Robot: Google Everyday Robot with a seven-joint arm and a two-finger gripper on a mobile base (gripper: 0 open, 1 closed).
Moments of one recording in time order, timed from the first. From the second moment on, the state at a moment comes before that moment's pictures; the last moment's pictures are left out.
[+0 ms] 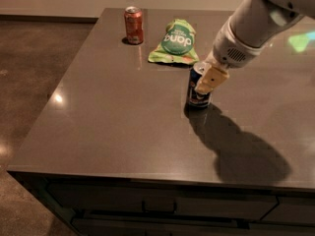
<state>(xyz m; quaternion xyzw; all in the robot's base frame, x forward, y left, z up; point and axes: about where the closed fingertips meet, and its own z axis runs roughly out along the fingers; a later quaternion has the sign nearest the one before) 0.554 -0.127 0.916 -0.57 0.79 0.03 0.22</state>
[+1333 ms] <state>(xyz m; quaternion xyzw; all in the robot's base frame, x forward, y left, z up) 0.664 -0.130 0.940 -0.55 0.80 0.03 0.24</state>
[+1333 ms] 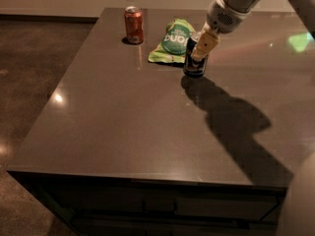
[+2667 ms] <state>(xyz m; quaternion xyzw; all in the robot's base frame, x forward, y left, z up) 0.701 -0.141 0.916 -0.53 0.82 0.02 0.22</state>
